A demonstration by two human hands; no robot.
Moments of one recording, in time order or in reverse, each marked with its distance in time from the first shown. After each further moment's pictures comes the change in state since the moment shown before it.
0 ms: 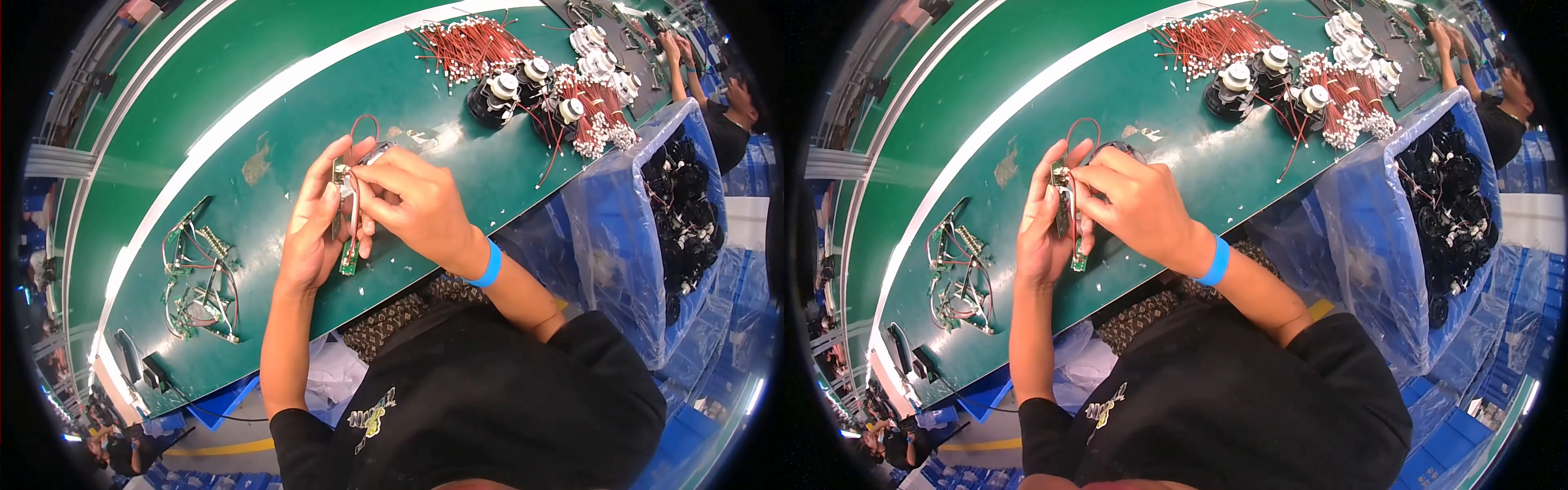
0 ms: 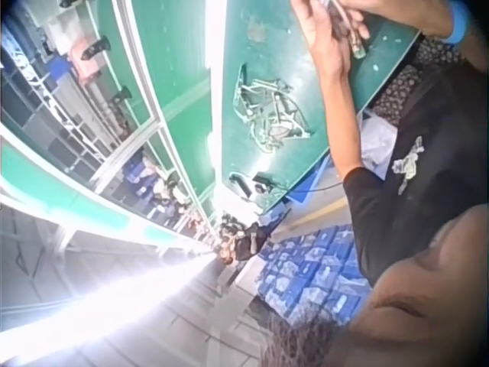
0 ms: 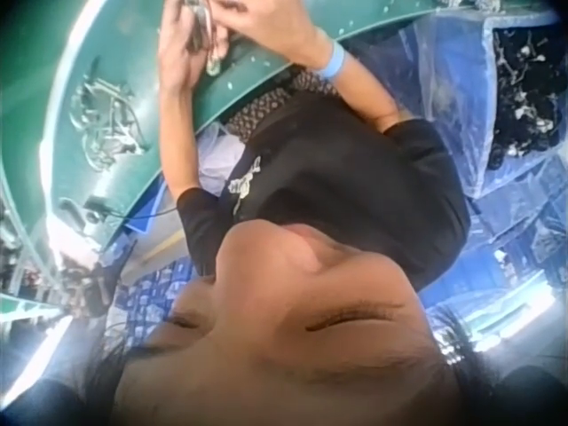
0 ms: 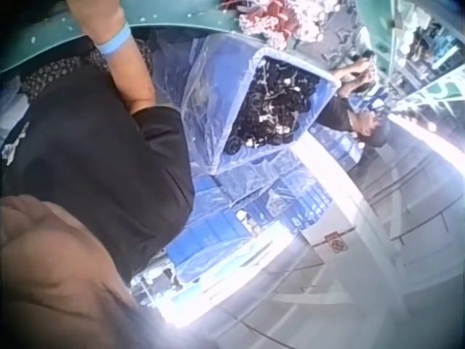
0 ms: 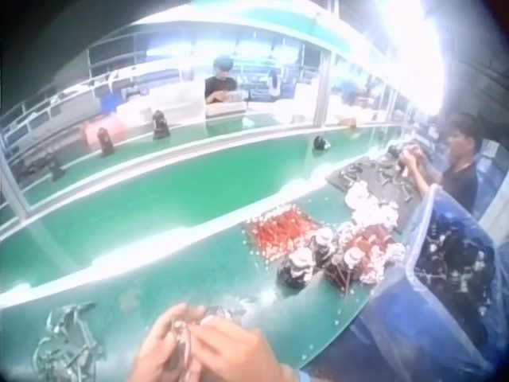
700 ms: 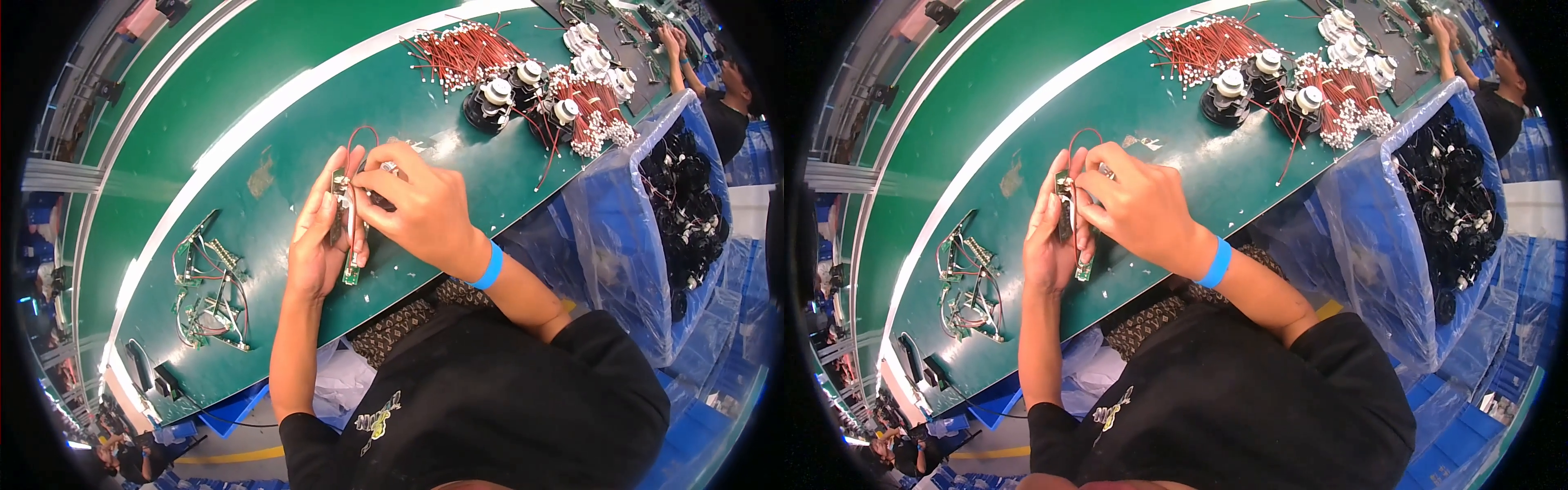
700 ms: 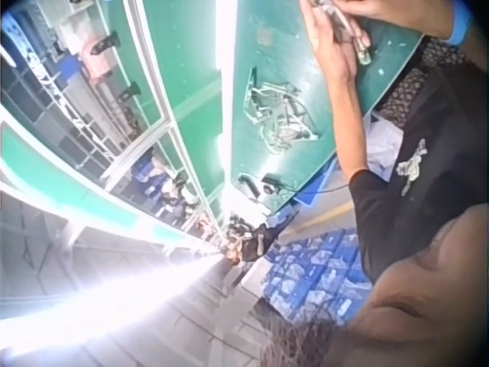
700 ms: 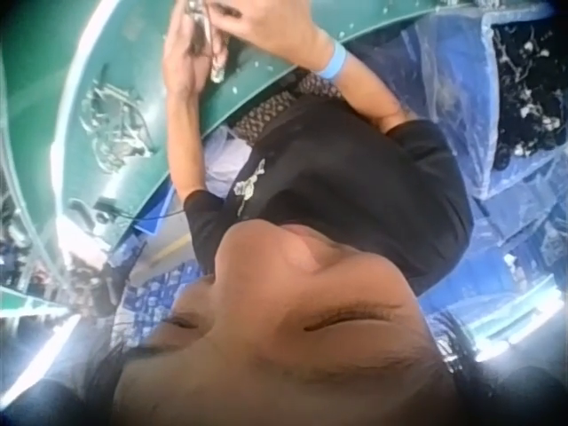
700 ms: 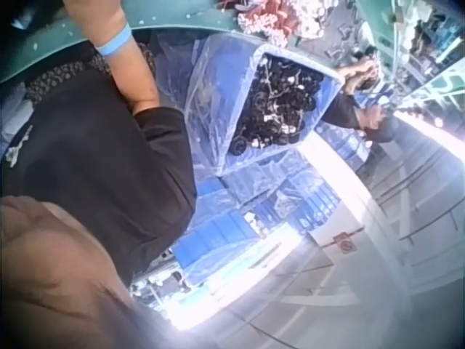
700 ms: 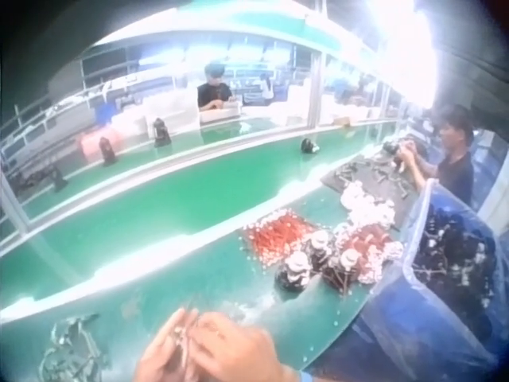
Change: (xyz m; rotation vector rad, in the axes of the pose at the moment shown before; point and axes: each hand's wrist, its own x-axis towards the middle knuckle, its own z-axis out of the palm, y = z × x) left_hand 0.000 0.000 0.001 -0.010 0.052 -0.018; right_hand 0.009 -0.007 -0.004 -0.214 0.043 -0.021
